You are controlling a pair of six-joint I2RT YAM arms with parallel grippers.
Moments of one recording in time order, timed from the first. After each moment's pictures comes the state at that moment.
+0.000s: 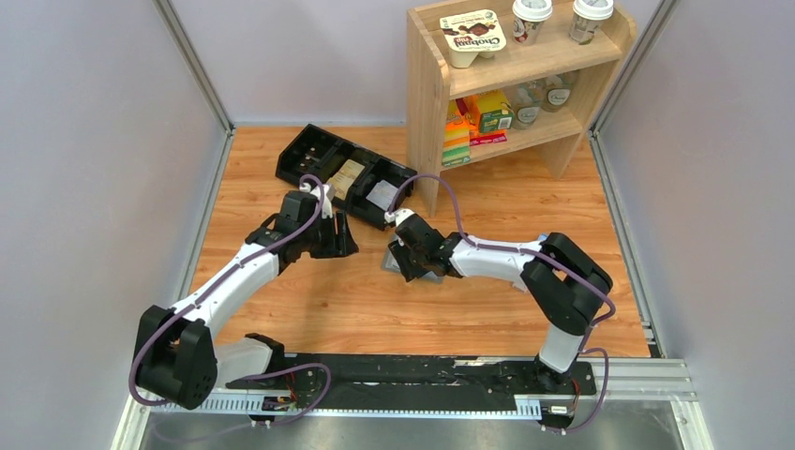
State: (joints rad) left arm -0.36 1.19 0.76 -0.39 0.23 -0.42; right arm 0.90 1.77 1.02 -0.21 0.11 0.26
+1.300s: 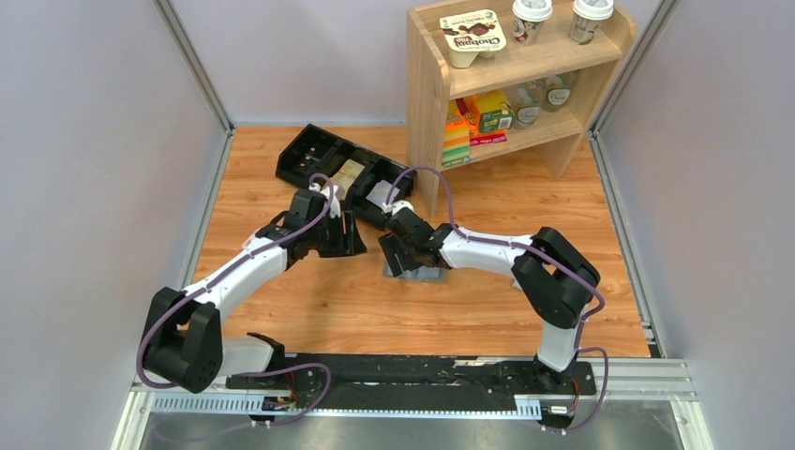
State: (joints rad) left arm -0.39 1.27 0.76 -0.32 0.27 -0.45; right arm 0.89 1.83 1.14 -0.29 0.17 0.35
